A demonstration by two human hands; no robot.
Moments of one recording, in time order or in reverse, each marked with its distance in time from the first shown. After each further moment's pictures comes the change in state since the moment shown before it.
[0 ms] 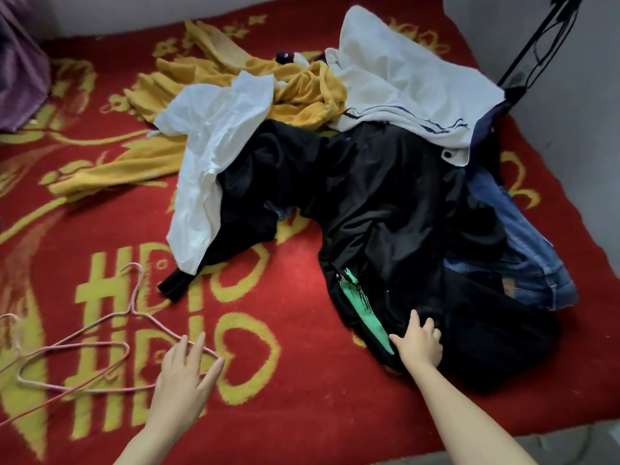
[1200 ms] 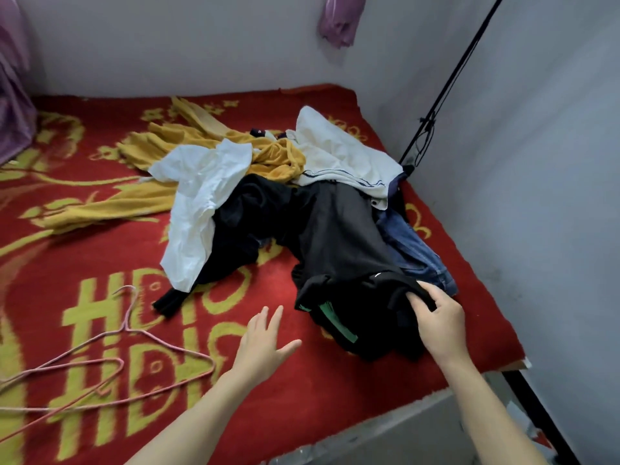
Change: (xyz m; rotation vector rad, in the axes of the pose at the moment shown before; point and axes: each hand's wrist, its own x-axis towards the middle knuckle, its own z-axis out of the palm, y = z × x) left_hand -0.067 0.080 -0.035 -0.075 -0.068 0.516; right_hand -0.248 0.013 -0.178 0.798 0.647 -0.433
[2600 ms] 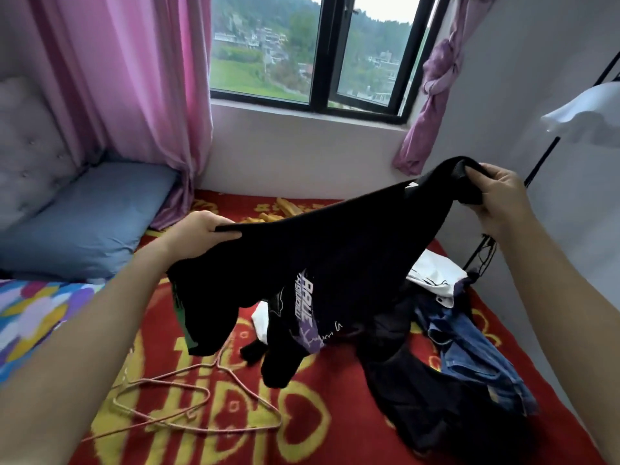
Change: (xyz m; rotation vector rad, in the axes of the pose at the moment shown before) left_hand -0.141 -0.102 -0.358 -0.039 0.561 0.241; right_hand 0.044 -0.300 -0.038 0.767 -0.235 -0.256
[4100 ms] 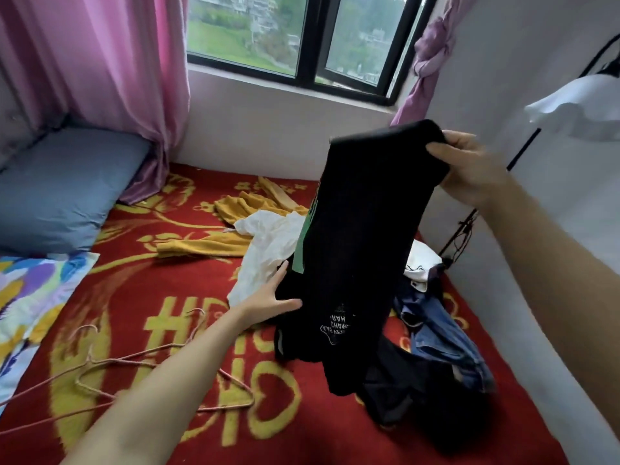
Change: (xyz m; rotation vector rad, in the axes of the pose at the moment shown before) left_hand -0.009 0.025 0.212 -0.625 -0.361 -0.134; right_hand 0.016 -0.011 0.001 0.078 -0.570 -0.007
